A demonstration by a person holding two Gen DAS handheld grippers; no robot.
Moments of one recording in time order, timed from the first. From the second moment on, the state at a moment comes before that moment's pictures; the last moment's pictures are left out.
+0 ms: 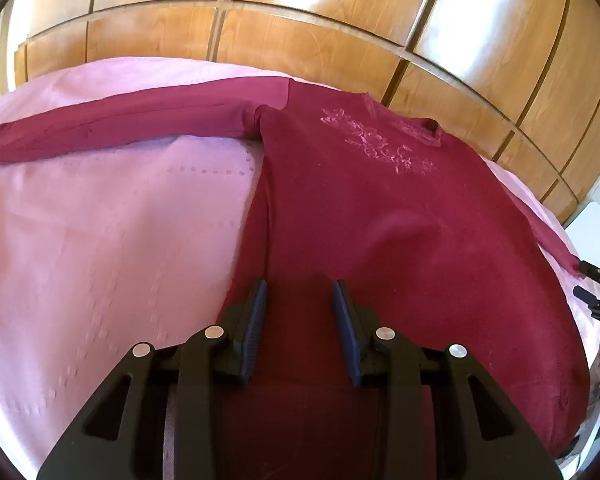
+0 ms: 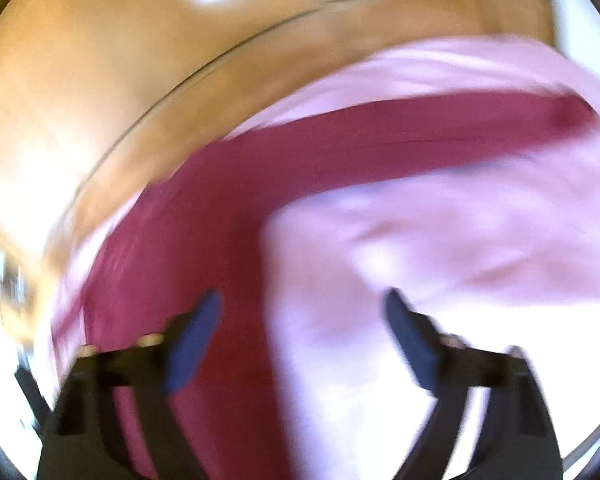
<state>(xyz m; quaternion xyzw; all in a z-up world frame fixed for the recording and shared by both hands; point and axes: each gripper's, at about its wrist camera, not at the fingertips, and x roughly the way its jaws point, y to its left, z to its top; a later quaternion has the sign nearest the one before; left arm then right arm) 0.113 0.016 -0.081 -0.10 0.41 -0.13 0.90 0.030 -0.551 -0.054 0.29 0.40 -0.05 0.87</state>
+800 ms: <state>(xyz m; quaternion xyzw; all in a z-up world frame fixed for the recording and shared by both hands) 0.127 -0.009 -0.076 -0.08 0.44 -0.11 0.89 0.076 -0.757 -0.062 0.40 0.33 -0.28 0.81</state>
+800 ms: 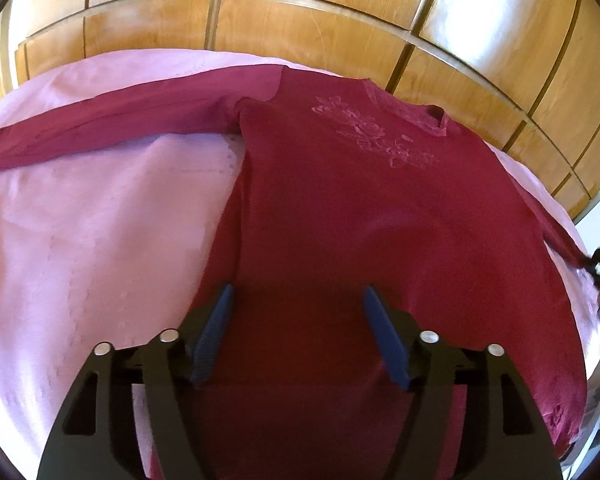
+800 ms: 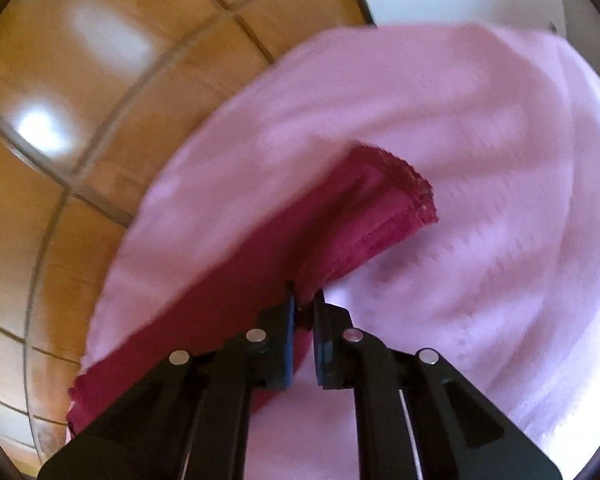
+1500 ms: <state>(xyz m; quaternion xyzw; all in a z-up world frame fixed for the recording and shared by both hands) 0.134 0.006 -0.029 -0.18 0.40 -0.19 0.88 0.246 -0.358 -0.012 0.24 0.42 0.14 0.86</state>
